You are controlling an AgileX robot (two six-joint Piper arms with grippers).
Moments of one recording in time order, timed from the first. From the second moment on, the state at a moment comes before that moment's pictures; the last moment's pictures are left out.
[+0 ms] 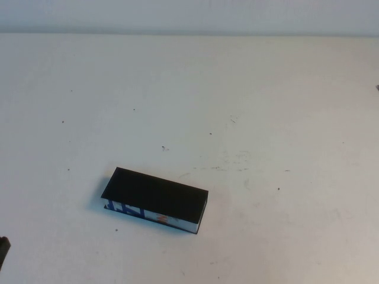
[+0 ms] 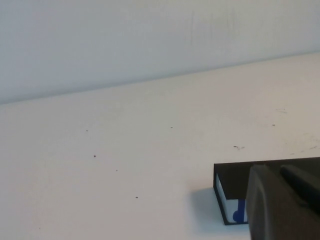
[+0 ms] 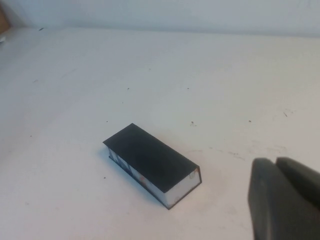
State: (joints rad) right arm 0.61 0.30 -0.42 0.19 0.39 0.03; left arm -0.32 -0.01 0.03 -0.33 0.14 0.40
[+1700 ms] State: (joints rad) right arm 0.09 -0.01 0.03 -0.03 0.34 0.19; left arm -0.32 -0.01 0.03 -0.33 0.16 0.40
